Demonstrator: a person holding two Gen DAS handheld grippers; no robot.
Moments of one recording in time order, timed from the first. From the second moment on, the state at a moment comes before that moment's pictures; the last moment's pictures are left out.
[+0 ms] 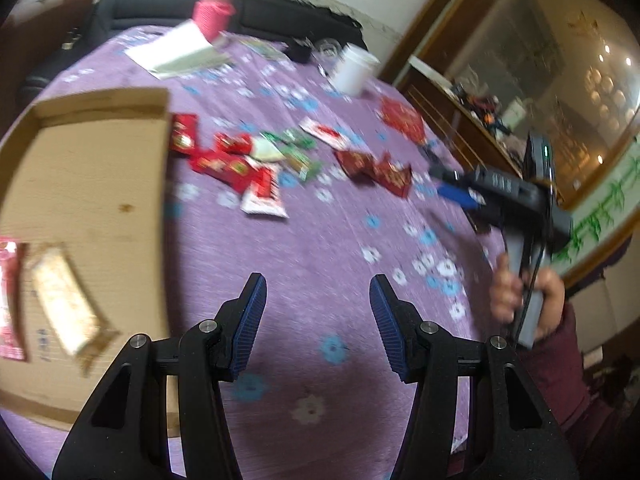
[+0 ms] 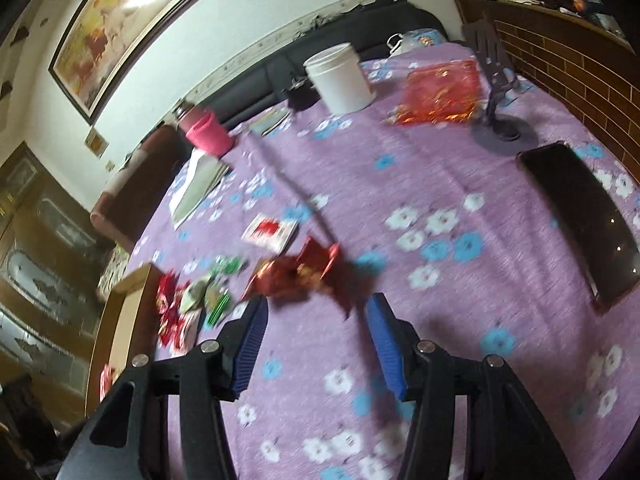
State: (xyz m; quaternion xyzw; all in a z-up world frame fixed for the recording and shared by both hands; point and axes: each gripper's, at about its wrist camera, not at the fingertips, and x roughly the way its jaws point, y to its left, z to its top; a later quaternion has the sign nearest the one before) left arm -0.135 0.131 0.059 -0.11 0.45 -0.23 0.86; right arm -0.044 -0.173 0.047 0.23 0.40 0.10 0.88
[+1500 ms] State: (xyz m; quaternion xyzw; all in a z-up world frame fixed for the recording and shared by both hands) left arm 0.053 -0.005 0.025 -0.12 0.51 -0.23 0.82; right arm -0.001 -0.185 0.002 0.27 0.44 0.12 0.85
